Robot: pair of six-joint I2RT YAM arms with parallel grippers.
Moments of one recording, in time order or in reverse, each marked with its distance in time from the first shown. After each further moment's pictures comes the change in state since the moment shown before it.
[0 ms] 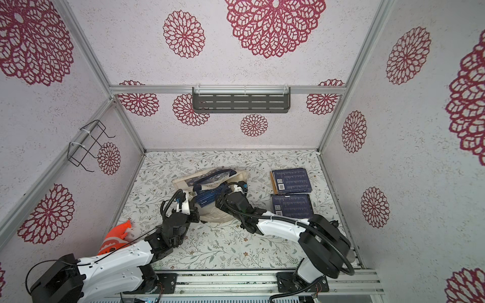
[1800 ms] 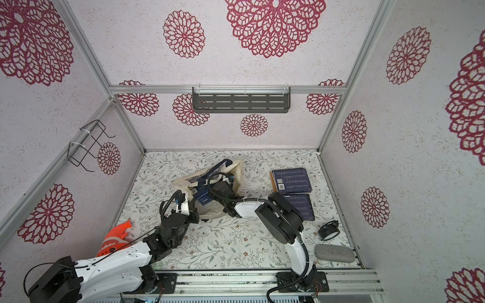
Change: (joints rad) left arm 0.000 -0.022 -0.005 -0.008 0.032 0.000; right arm -0.079 0.462 0.351 0.155 0.002 -0.045
